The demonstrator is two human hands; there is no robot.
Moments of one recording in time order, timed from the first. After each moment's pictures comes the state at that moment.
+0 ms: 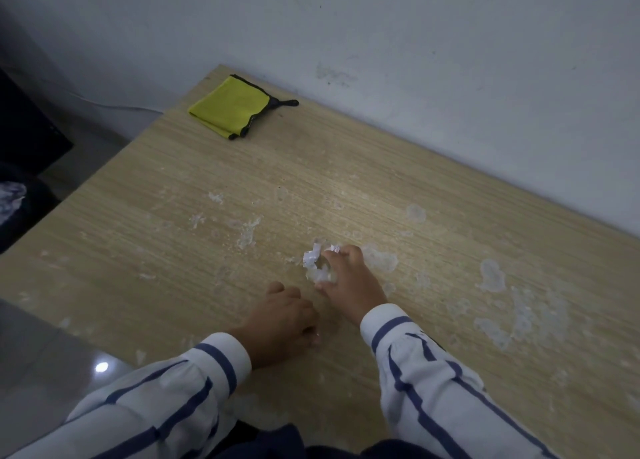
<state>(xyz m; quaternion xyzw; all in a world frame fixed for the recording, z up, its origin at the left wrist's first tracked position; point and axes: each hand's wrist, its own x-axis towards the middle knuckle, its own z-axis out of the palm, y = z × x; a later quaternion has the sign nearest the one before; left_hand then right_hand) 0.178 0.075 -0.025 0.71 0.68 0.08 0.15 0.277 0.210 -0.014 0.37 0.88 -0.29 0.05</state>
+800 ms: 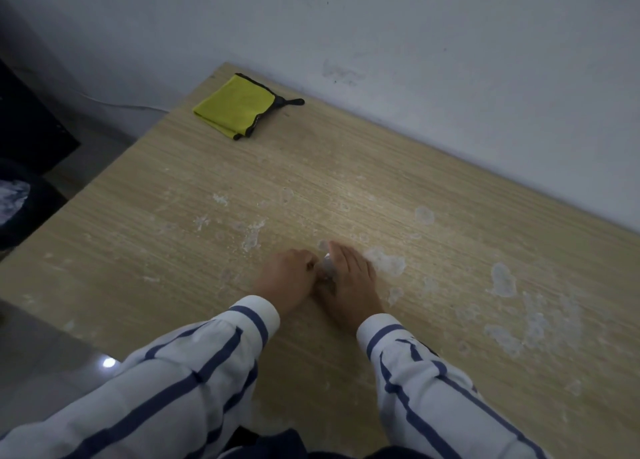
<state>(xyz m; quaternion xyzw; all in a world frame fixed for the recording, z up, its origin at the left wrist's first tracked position) 0.156 0.131 -0.016 0.42 0.84 0.21 0.28 0.273 0.204 -0.037 0.33 0.91 -0.25 -0.02</state>
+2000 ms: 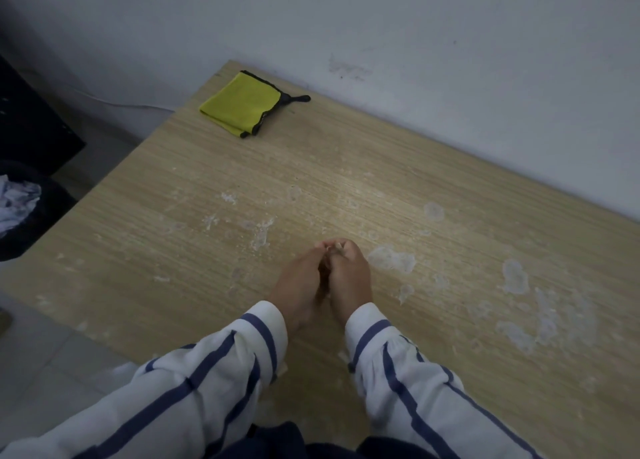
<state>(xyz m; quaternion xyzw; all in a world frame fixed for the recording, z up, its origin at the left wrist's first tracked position) 0.175 0.128 -0.003 -0.02 0.60 0.58 0.55 0.228 0.179 -0.003 0.53 0.54 -0.63 -0.18</state>
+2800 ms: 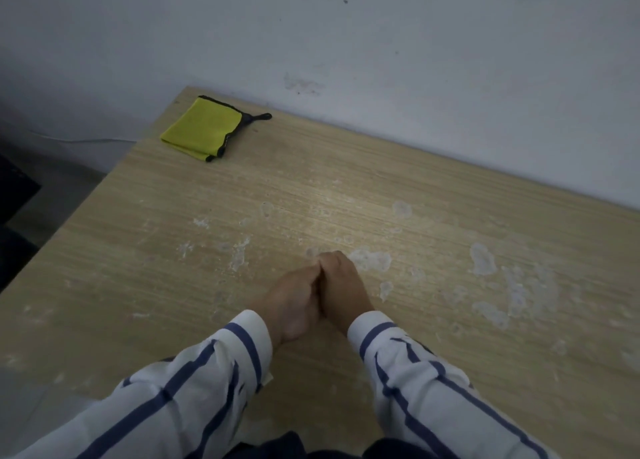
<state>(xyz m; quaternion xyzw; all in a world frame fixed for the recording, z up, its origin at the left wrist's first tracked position) 0.179 0.134 0.004 0.00 0.51 0.52 0.69 0.255 0.194 -0.020 0.37 0.87 -0.30 -0.11</state>
